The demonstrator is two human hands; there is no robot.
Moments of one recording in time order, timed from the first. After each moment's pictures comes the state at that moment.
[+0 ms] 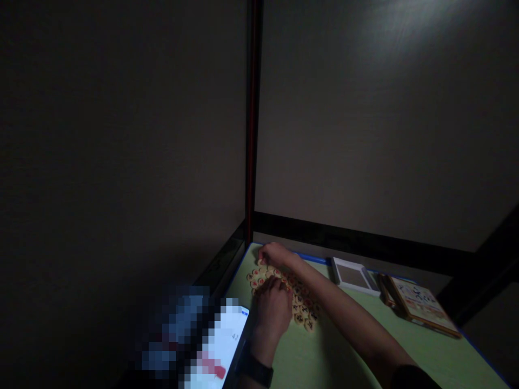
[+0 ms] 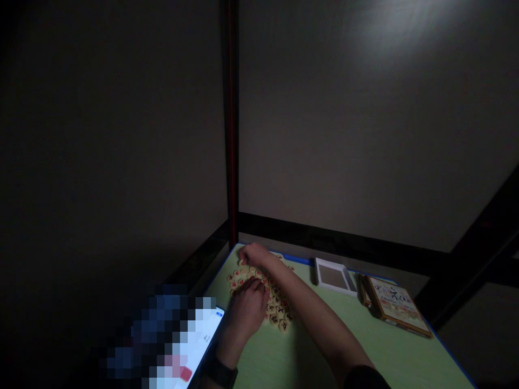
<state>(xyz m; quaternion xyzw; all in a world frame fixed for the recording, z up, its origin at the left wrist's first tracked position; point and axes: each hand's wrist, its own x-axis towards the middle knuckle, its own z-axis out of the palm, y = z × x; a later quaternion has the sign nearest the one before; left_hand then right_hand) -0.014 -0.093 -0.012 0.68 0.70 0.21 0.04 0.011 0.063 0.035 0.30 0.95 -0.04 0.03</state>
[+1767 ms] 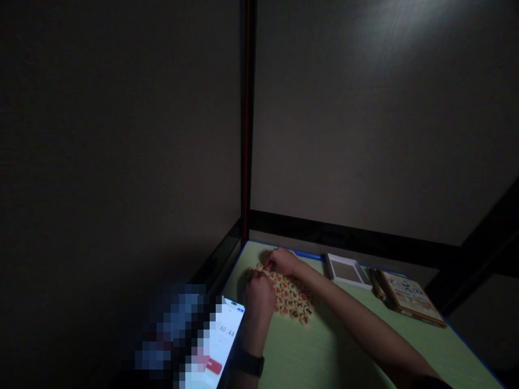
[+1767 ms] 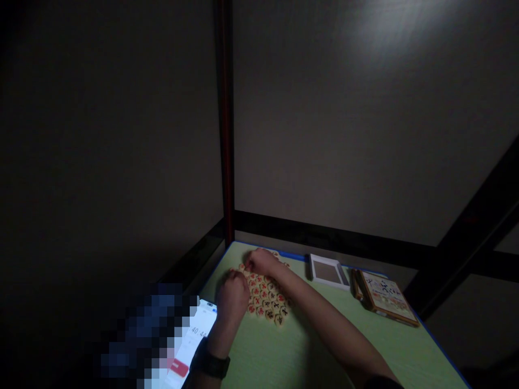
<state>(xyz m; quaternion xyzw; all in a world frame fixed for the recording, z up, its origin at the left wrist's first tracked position) -0.028 -0.089 0.009 0.57 0.80 0.17 0.04 0.051 0.052 0.015 0.31 0.95 -0.08 -0.01</state>
